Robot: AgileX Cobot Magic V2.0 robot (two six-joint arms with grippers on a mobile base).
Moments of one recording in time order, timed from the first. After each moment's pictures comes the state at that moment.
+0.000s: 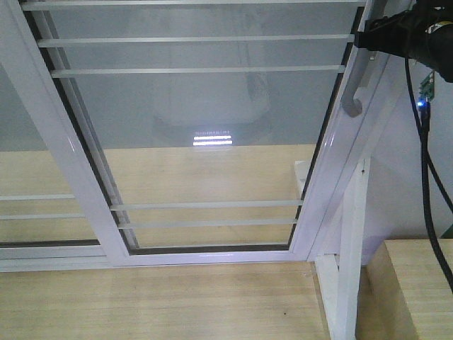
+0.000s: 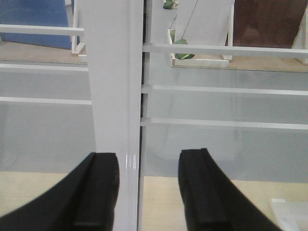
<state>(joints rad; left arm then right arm) 0.03 0.95 -0.60 -0.11 -0.04 0.05 0.02 1.75 -1.26 0.33 -0.08 -0.41</state>
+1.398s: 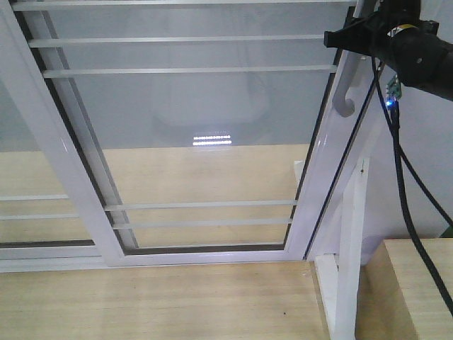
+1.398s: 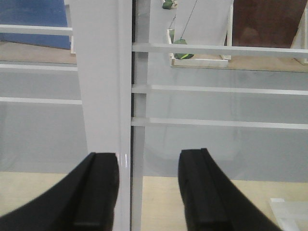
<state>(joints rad) 0.03 0.95 -0.60 -0.11 -0.04 0.05 0.14 1.84 -1.31 0.36 -0.20 -0.39</state>
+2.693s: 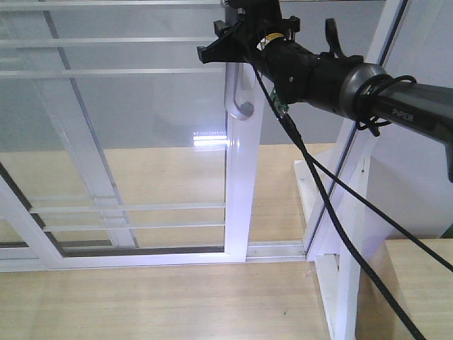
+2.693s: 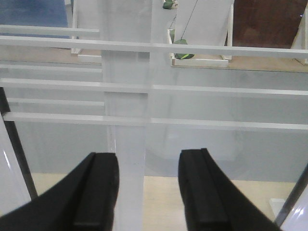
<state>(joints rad) 0.03 0.95 -0.60 -0.11 -0.04 0.05 0.48 2.02 -1.52 0.32 -0.26 -0.35</state>
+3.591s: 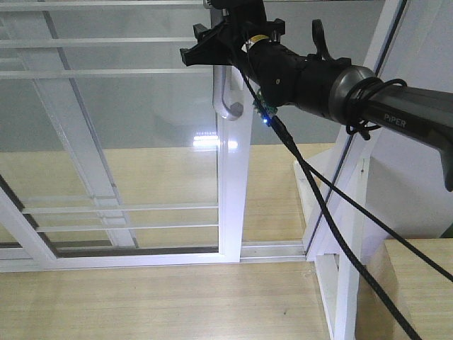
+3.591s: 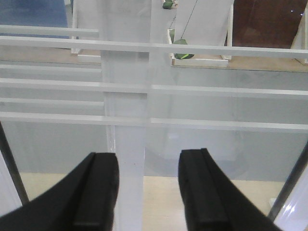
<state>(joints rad) 0.03 0.95 -0.60 -0.11 -0.04 0.05 0.55 2.01 -1.53 0.35 -0.23 -0.37</state>
